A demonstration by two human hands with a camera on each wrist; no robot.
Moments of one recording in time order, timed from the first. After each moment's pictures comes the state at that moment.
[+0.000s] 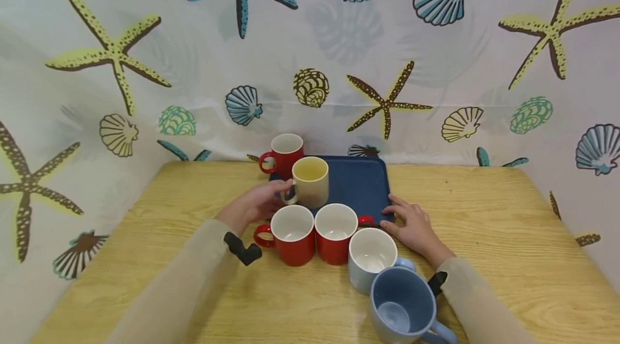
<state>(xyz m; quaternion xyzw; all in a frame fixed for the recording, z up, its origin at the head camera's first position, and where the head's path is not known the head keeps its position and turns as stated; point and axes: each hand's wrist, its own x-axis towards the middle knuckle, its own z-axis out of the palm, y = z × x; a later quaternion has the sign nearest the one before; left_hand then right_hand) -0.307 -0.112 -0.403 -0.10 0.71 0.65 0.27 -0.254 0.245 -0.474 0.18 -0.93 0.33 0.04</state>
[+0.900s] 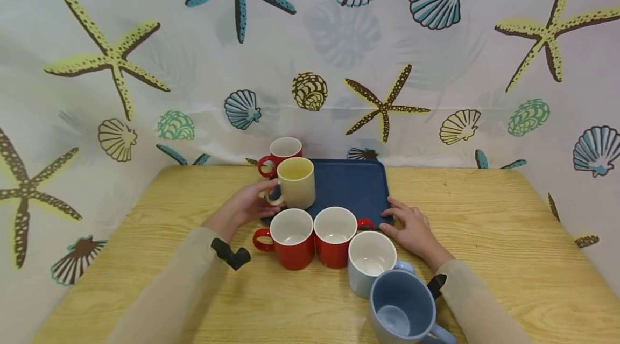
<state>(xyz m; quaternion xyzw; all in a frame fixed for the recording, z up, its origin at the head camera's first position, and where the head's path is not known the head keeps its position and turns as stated) -0.307 -0.134 -0.403 -0.13 0.68 0.69 0.23 -0.253 0.244 -0.476 0.19 -0.92 0.34 0.08</state>
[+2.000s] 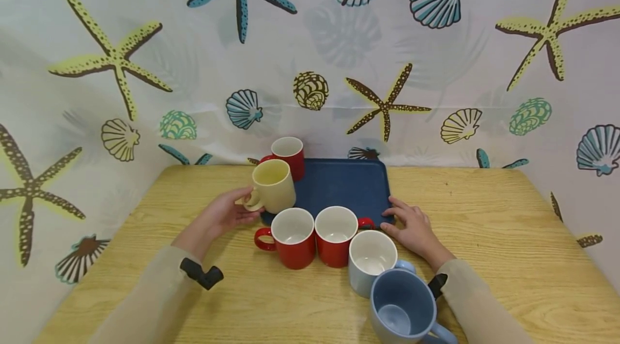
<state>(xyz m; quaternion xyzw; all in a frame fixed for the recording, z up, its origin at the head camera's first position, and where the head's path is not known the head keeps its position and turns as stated) -0.280 -0.182 -0.408 -0.08 0.66 0.72 0.19 -0.254 0.245 -0.476 0.17 -0.93 0.33 0.05</state>
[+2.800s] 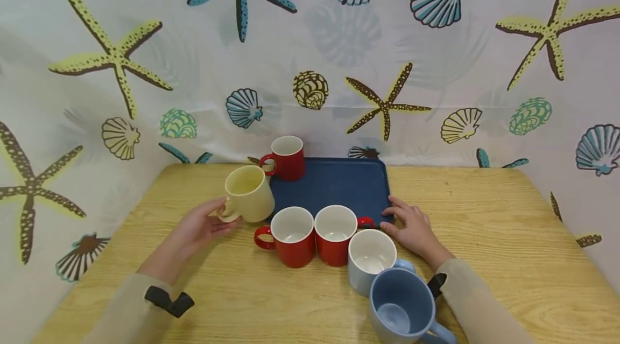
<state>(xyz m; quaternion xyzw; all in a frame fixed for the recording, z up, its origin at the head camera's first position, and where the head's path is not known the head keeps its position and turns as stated) -0.234 -0.220 -0.403 -0.06 0.65 0.74 0.15 -0.254 0.244 -0.477 0.18 -0.93 0.32 0.05</state>
